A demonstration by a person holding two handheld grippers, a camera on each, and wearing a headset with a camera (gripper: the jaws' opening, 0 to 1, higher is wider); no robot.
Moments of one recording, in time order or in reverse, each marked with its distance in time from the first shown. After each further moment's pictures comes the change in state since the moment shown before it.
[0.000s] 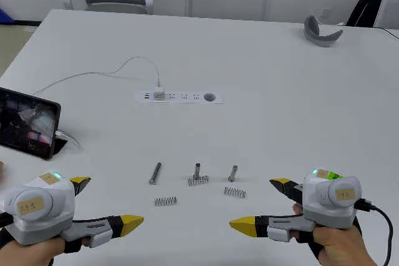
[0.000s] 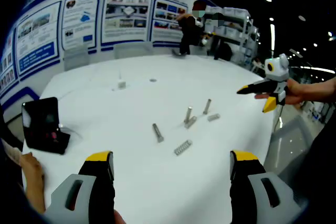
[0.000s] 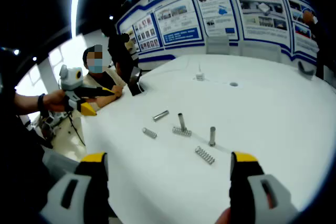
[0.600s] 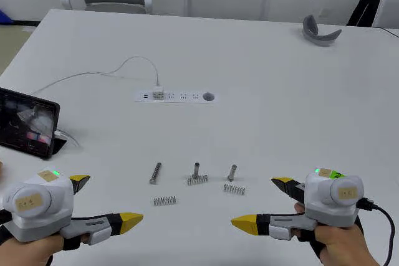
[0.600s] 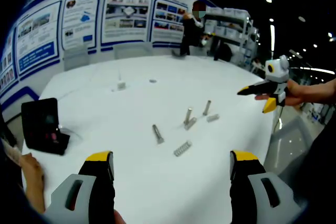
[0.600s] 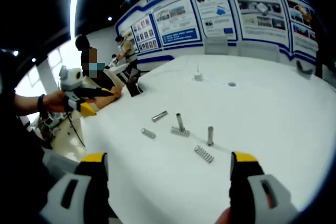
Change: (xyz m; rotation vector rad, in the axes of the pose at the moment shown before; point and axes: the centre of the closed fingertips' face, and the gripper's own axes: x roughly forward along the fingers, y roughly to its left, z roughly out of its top) left arm 0.001 0.000 0.003 -0.004 -0.003 -0.004; right arm -0.002 -0.004 0.000 0.007 -0.003 -0.007
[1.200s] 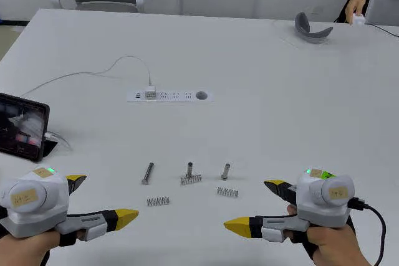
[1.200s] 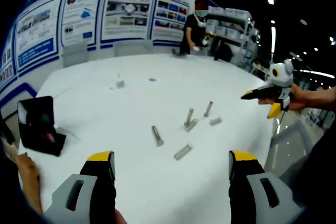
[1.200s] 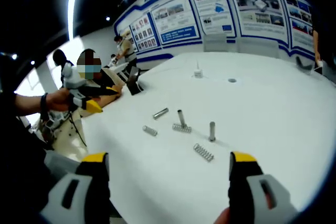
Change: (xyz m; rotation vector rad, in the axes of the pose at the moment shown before) left arm 0.016 0.005 0.005 -0.025 0.012 -0.013; right arm -0.002 0.004 -0.006 0.025 0.013 0.002
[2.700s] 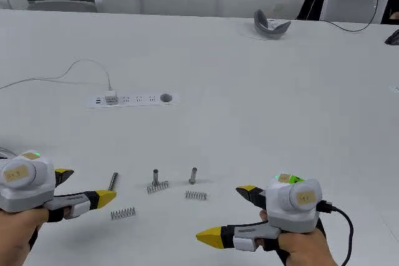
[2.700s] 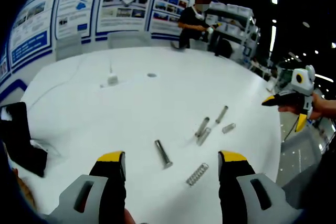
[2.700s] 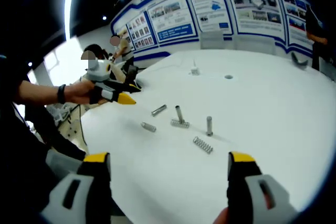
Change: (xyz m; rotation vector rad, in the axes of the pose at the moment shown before) left arm 0.079 0.013 0.017 -0.016 0.052 -0.041; right arm -0.010 0.000 -0.008 0.018 0.019 -0.019
